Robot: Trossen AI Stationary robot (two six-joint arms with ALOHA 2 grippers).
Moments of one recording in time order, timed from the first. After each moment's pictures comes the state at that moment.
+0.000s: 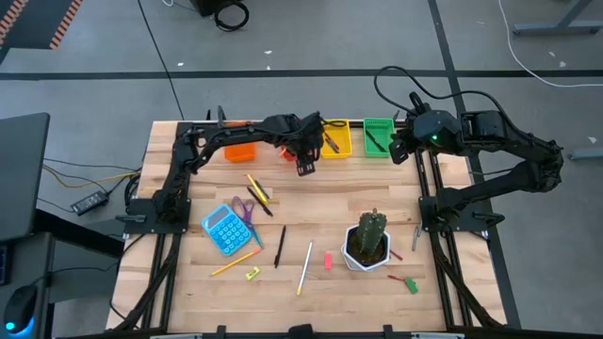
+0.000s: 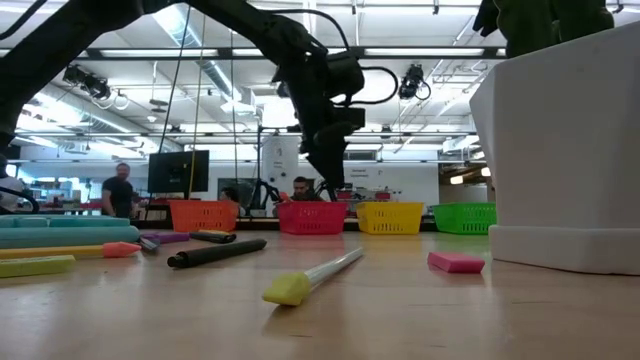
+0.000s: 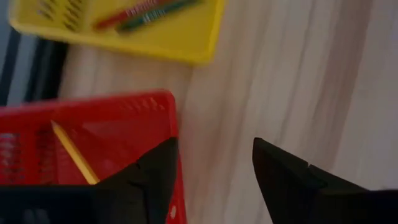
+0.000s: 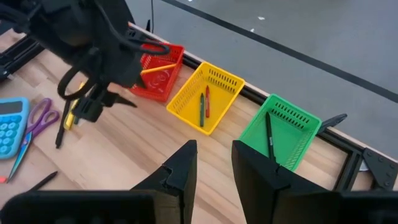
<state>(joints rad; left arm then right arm) 0.39 2.15 1.81 -0.78 -0.06 0.19 -0.13 1.04 1.46 -1.29 0.50 0.67</state>
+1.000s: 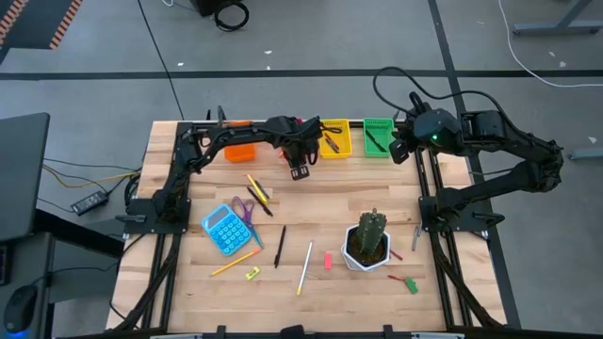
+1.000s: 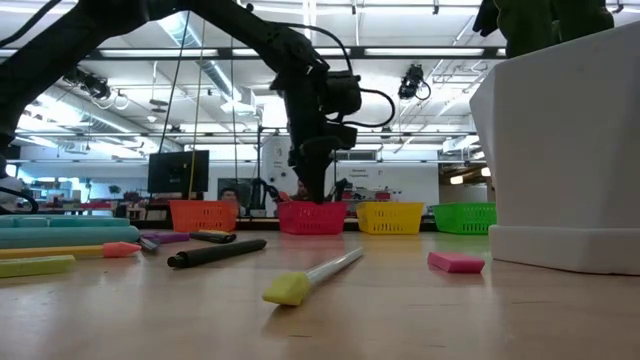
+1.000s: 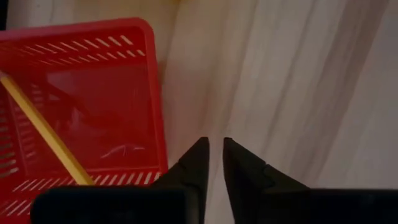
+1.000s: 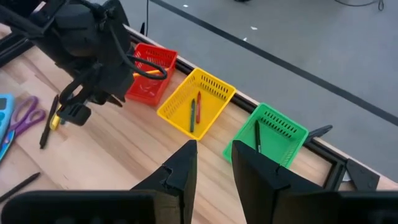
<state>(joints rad) 0.40 2.18 1.81 -0.92 -0.03 0.17 -0.13 1.04 1.46 -1.29 0.55 0.60</state>
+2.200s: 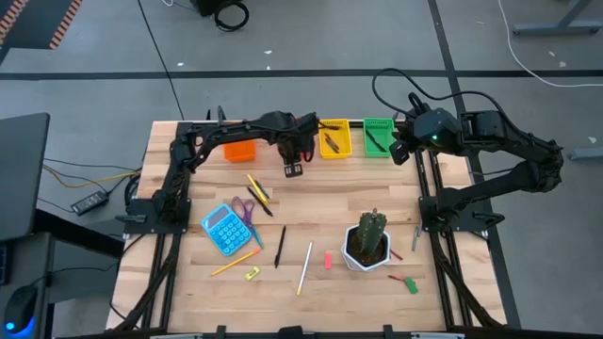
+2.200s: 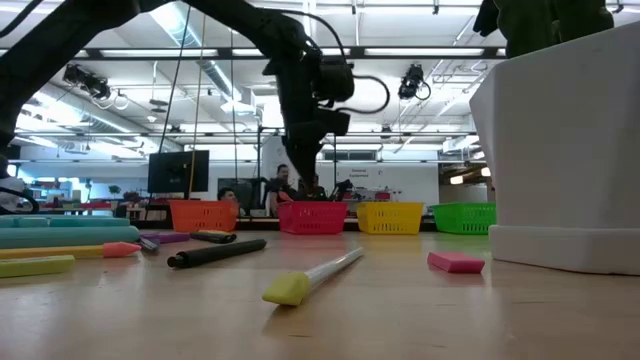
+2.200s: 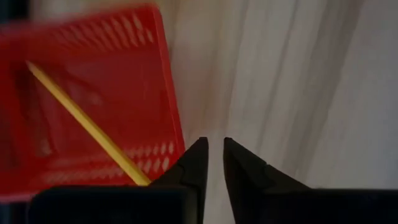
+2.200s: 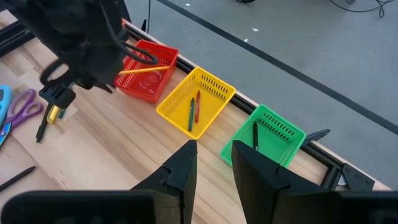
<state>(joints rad) 0.41 2.13 1.81 -0.98 -0.05 0.27 -0.13 1.04 1.46 -1.29 0.55 0.57</state>
